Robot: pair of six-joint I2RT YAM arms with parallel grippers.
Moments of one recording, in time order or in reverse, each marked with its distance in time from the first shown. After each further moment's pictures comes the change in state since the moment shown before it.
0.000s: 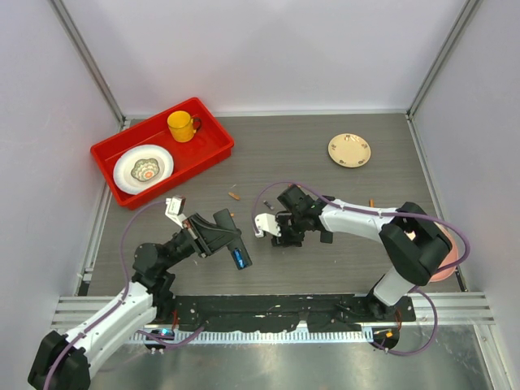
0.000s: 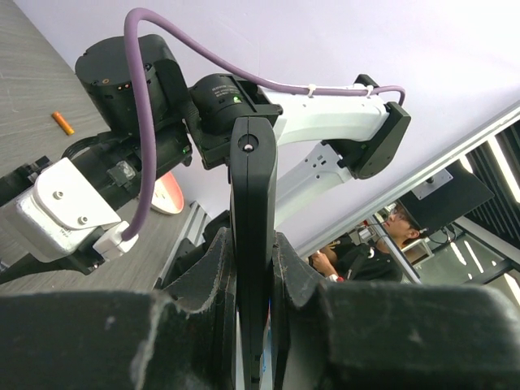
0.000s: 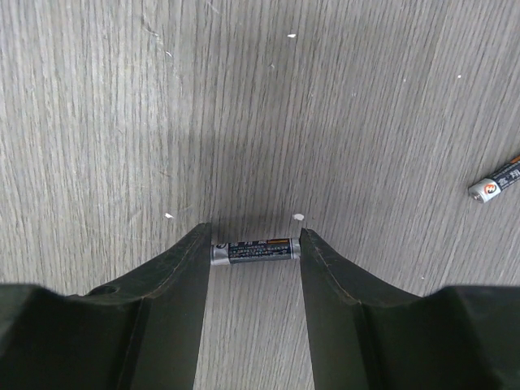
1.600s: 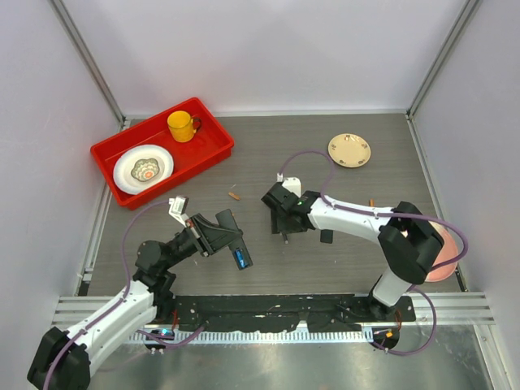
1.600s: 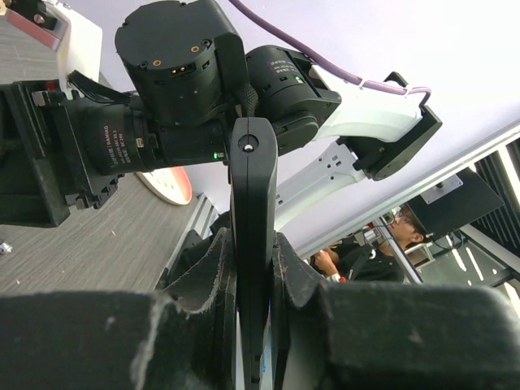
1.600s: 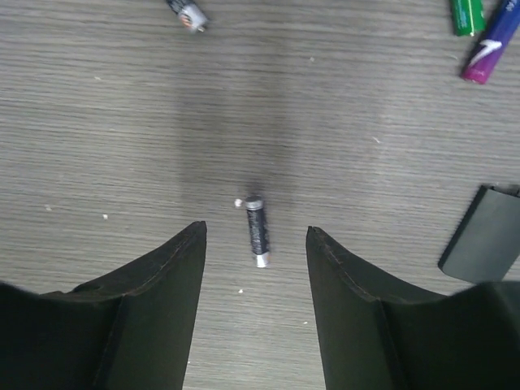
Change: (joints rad) left arm -0.002 0.026 -0.003 -0.026 -0.004 0.002; right arm 0.110 0.037 0.183 -0.176 0.661 1.650
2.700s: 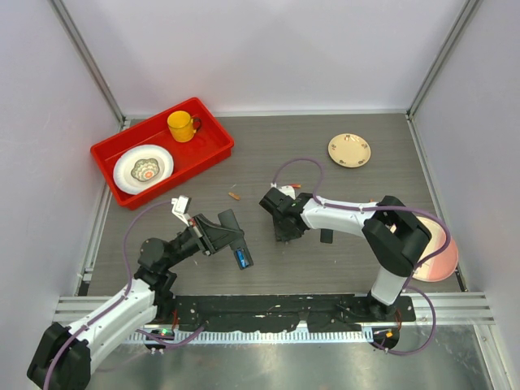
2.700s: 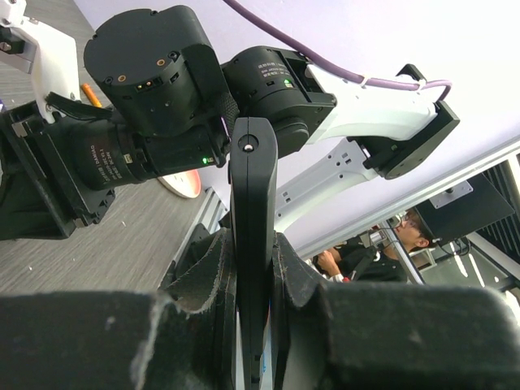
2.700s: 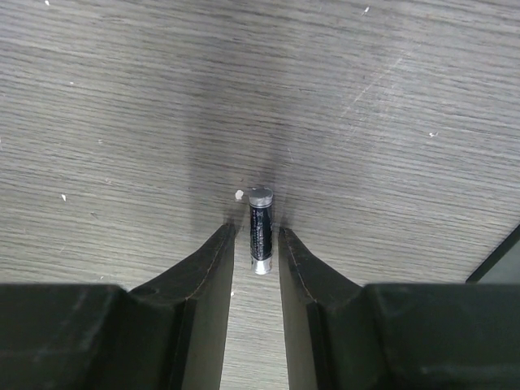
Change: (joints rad) left arm 0.000 0.032 0.000 -0.016 -0.003 0.006; right arm -0.008 0.091 -0.017 -0.001 -0.111 -0.077
